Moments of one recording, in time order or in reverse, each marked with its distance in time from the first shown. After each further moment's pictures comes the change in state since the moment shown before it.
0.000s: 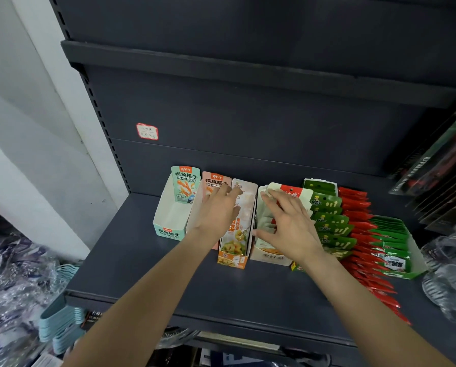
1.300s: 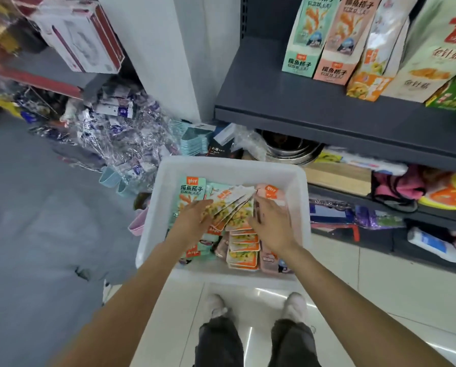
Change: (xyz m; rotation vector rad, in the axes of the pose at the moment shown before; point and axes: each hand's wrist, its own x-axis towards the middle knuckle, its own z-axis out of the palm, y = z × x) left_hand -0.497 -0.211 -0.014 -0.294 -0.432 -0.511; right_hand -0.273 -0.319 0.215 0.515 -0.448 0.214
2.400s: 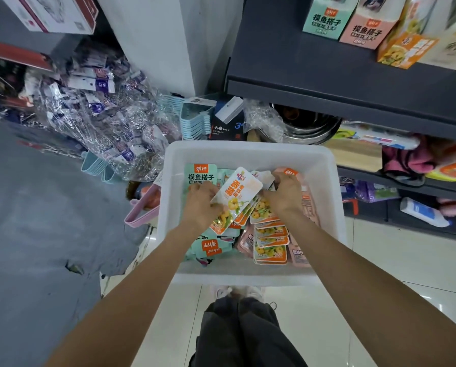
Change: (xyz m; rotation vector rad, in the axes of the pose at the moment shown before) left_hand 0.038 -0.031 -0.009 -0.266 -0.066 -0.125; right_hand 0.068 -0.023 0.037 0.075 0.190 0.426
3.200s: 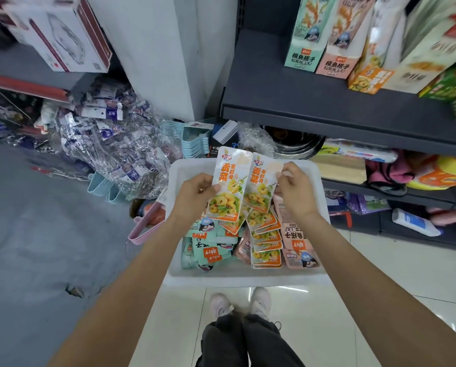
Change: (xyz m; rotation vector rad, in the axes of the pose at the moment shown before) left_hand -0.026 0.040 -0.052 -0.470 0.030 0.117; right_hand -0.038 -0.018 -0.062 0.369 0.089 -0.208
